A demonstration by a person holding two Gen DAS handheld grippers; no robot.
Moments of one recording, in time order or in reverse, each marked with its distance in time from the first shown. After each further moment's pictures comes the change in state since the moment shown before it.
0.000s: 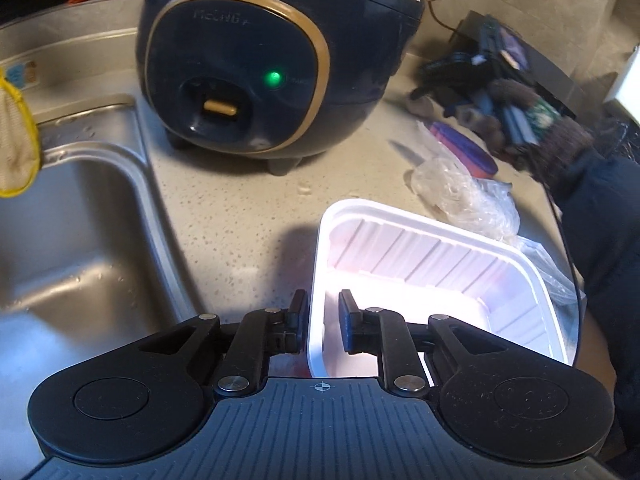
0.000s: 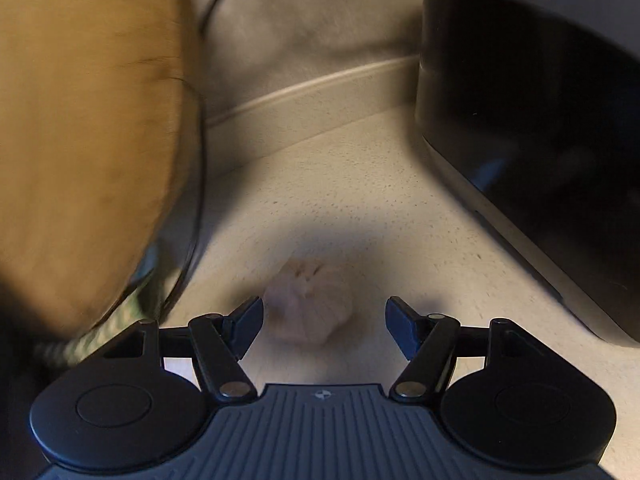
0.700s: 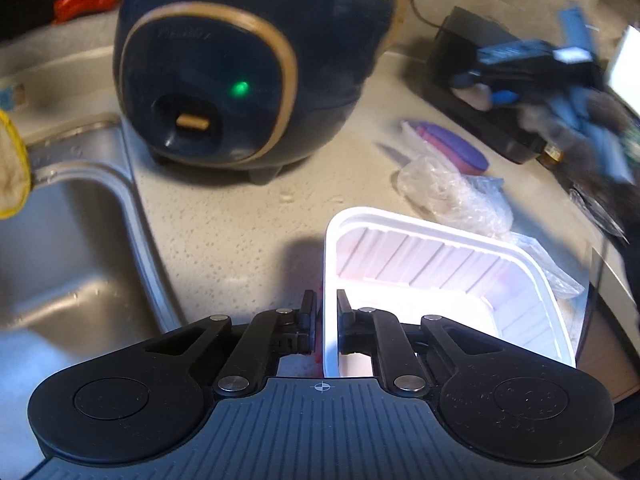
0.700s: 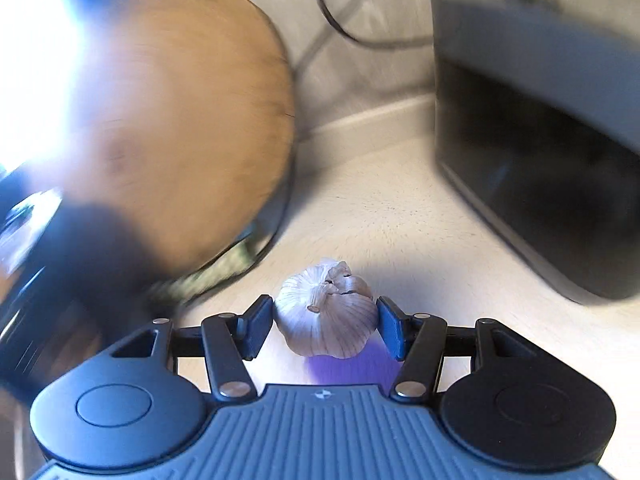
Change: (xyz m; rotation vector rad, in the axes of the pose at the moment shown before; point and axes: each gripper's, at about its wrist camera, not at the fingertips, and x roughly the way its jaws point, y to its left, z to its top) left arm -0.002 -0.022 -0.005 0.062 -0.030 0.014; right arm -0.166 -0.025 -0.086 -0.135 -0.111 0.221
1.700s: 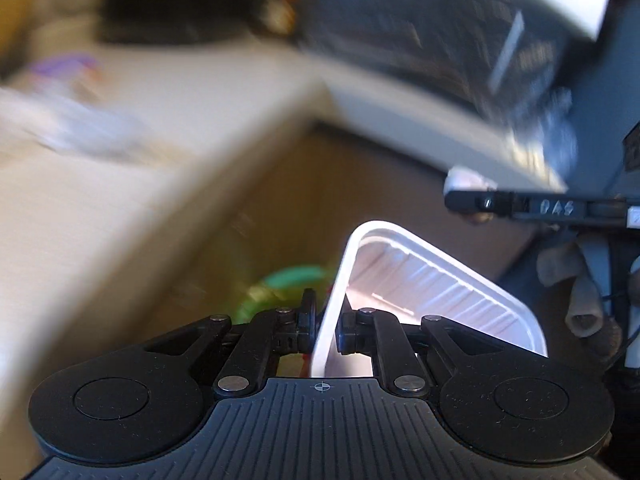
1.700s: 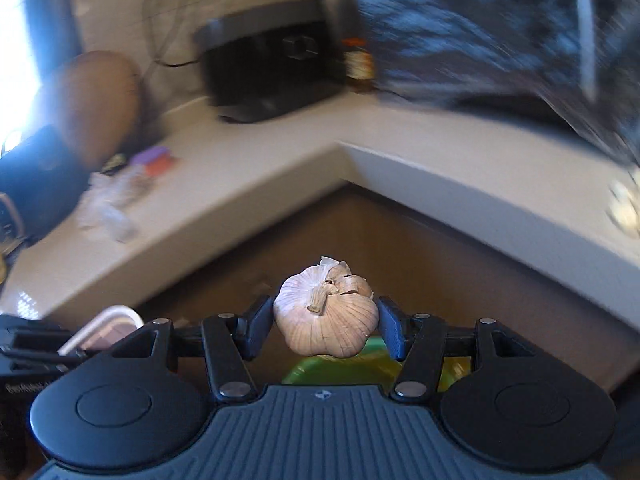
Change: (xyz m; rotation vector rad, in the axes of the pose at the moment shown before) left arm 0.069 -0.284 -0.141 0.451 0.150 -0.413; right arm -0.256 -0.164 -0.377 0.311 -0.161 -0.330
